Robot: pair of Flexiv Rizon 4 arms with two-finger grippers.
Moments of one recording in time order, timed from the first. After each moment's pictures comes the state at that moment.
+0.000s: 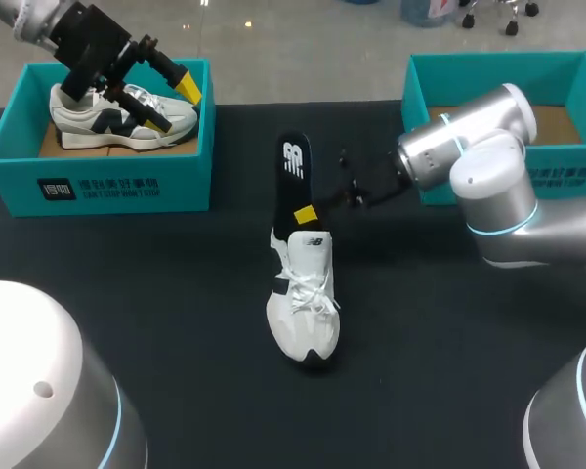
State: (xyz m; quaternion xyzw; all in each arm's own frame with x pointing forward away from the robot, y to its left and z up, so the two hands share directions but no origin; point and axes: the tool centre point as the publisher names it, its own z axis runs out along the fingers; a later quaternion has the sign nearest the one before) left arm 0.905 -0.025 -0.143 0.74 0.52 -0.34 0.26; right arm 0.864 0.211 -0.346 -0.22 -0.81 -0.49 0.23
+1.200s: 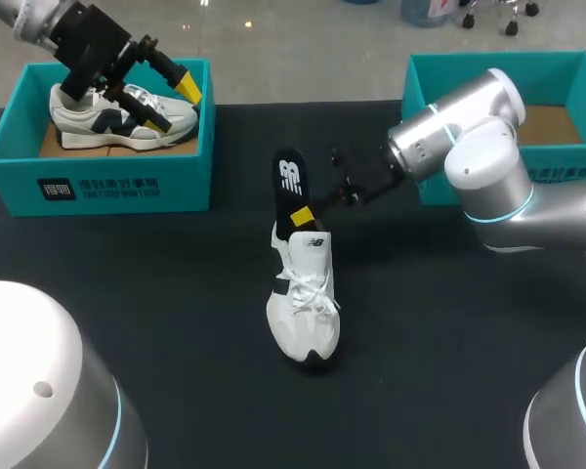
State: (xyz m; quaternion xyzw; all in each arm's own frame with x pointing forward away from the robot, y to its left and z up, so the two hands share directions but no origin) left arm 0.905 -0.025 -0.143 0.74 0.52 -0.34 0.26; right arm 0.858 0.216 -0.345 -0.21 -0.83 -0.45 0.25
